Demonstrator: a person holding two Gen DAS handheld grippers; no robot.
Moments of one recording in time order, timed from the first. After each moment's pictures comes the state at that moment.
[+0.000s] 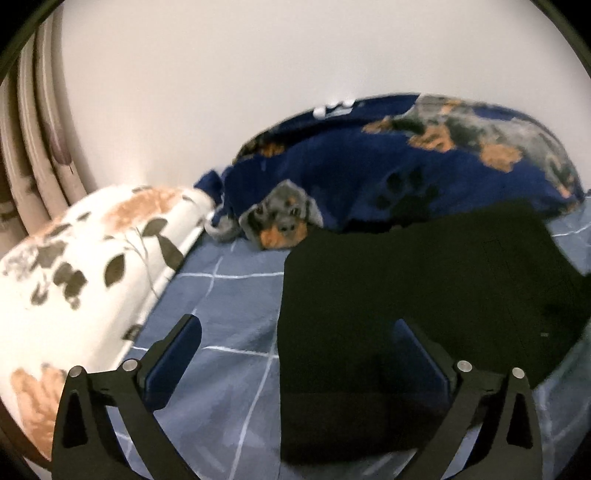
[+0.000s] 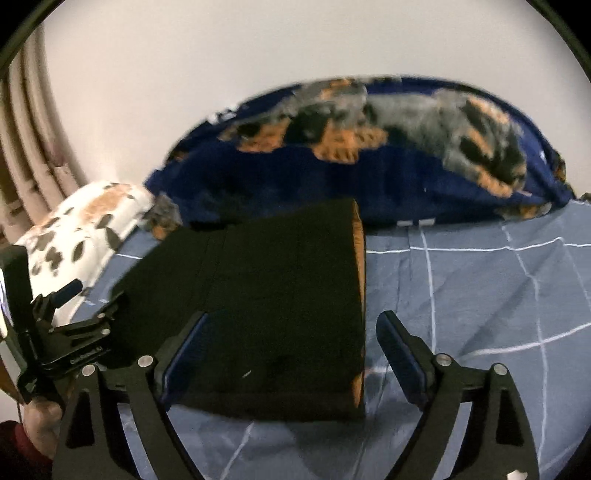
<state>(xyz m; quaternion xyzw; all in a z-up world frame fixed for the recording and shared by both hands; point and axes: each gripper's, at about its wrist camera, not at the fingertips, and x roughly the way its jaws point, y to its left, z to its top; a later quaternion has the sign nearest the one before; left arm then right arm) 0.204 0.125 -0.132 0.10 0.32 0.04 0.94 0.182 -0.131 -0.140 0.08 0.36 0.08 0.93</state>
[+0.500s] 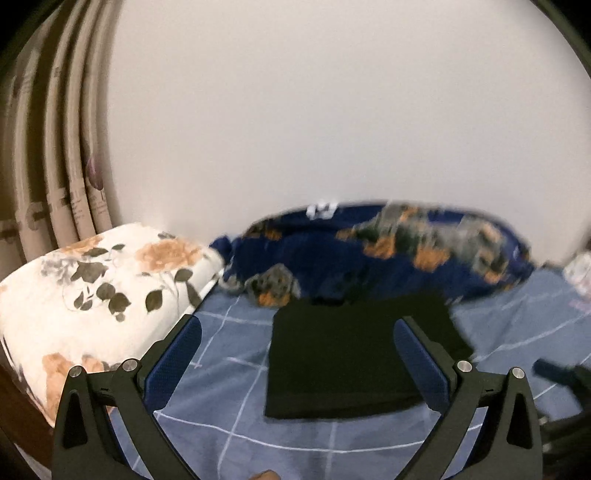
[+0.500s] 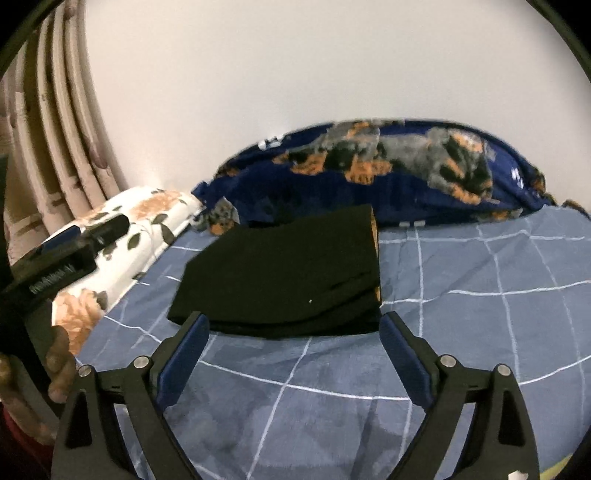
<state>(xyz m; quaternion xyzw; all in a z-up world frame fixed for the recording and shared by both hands) 0.069 0.101 -0.015 0.02 0.20 0.02 0.98 0.058 -0.119 -0.078 0.07 0.31 0.11 0.94</state>
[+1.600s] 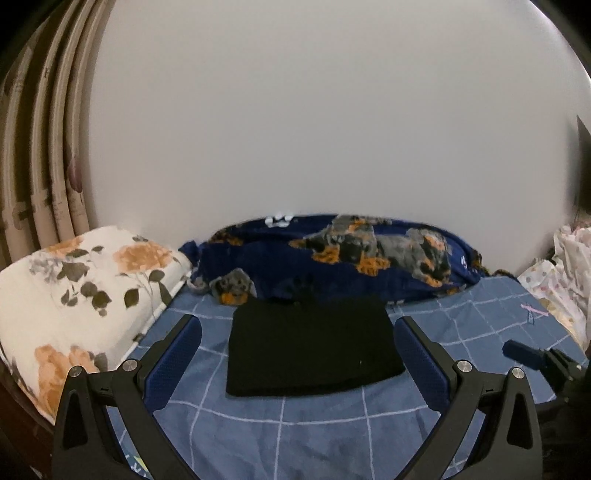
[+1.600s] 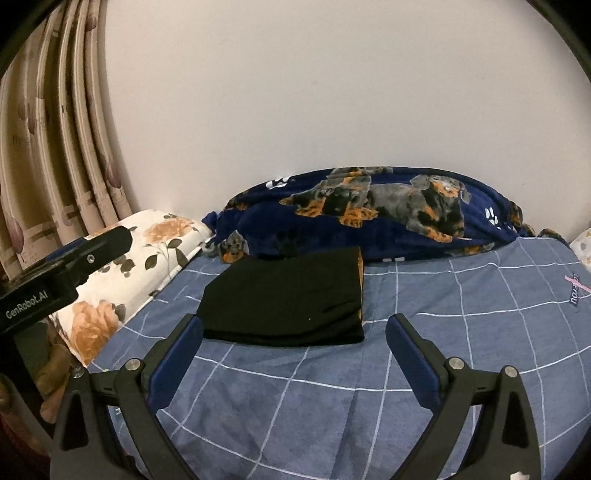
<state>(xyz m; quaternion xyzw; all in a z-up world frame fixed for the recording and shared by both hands) 0.010 0.071 0.010 0.01 0.21 -0.05 0.98 0.021 -0.107 -0.031 0.05 0.27 0.10 0.96</state>
